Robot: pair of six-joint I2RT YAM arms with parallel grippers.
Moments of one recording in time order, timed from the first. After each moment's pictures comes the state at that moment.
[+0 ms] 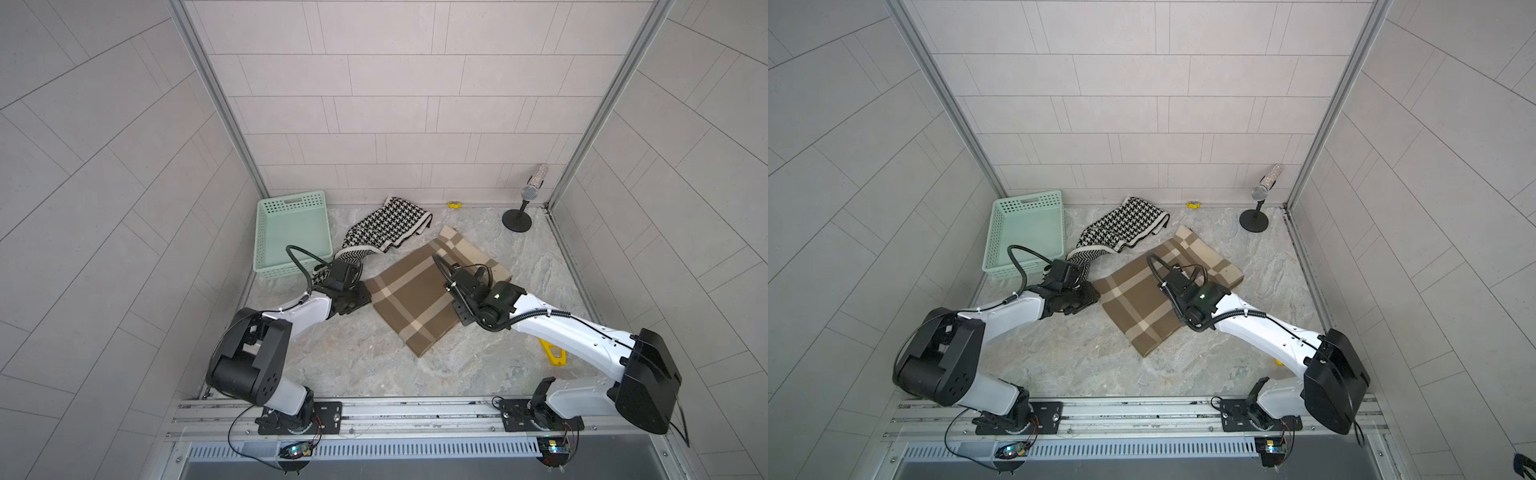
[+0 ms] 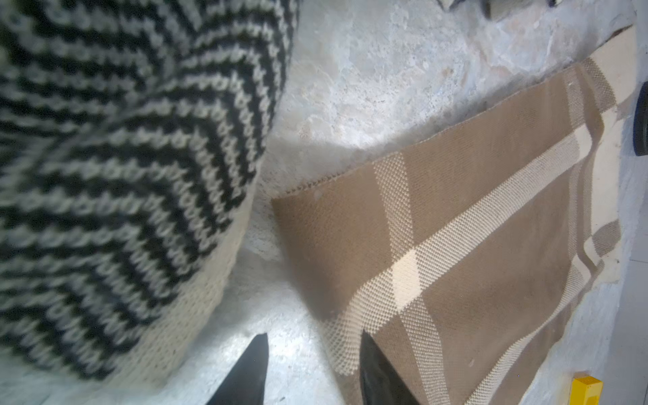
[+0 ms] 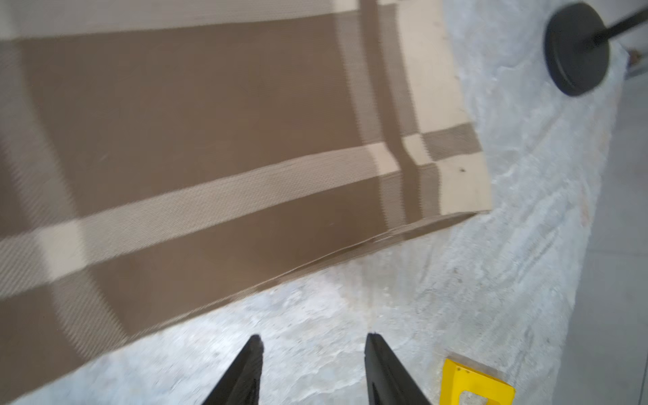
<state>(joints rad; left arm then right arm) -0.33 1.52 0.70 -0.16 0.19 -0.73 0.84 1.31 0.96 -0.84 0.43 0.31</state>
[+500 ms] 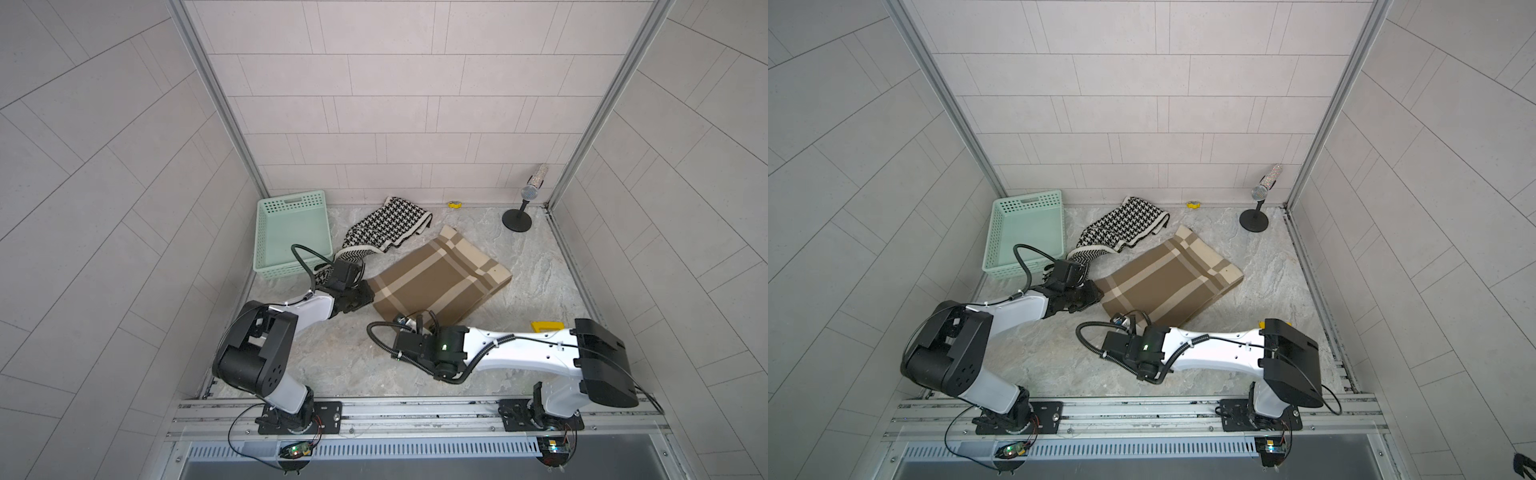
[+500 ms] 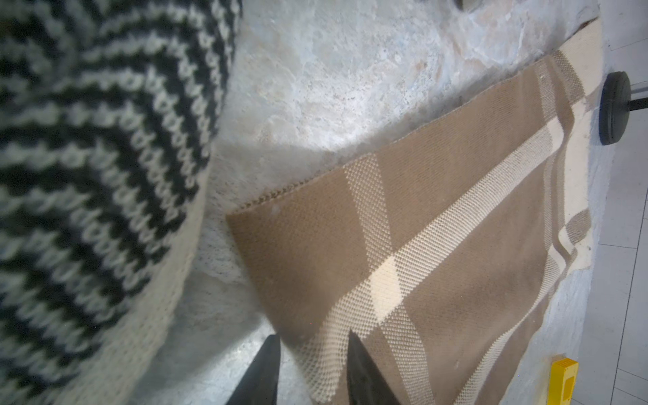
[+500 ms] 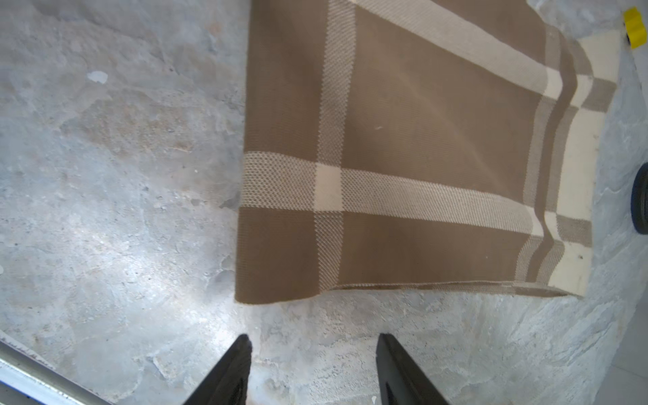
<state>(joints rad) -0.33 1.56 0.69 -0.08 0.23 -0.73 1.28 1.62 1.13 -0.86 0.51 0.40</state>
